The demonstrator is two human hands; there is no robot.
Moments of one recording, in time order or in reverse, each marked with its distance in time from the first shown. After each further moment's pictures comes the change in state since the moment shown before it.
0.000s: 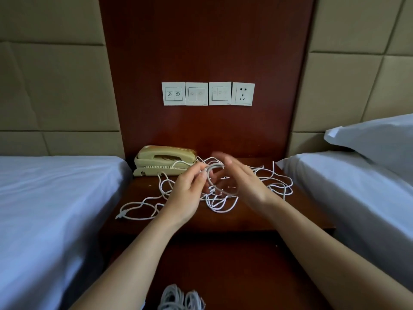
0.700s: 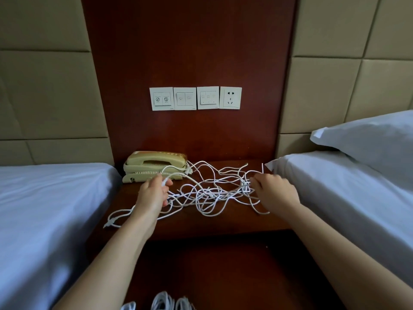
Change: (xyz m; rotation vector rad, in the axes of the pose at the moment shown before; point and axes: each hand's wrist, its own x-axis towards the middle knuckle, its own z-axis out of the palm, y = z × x) left_hand 0.011 -0.033 -0.021 -0.237 0.335 -0.606; right_hand -0.018 0.027 -0.076 -1.298 0.367 0.184
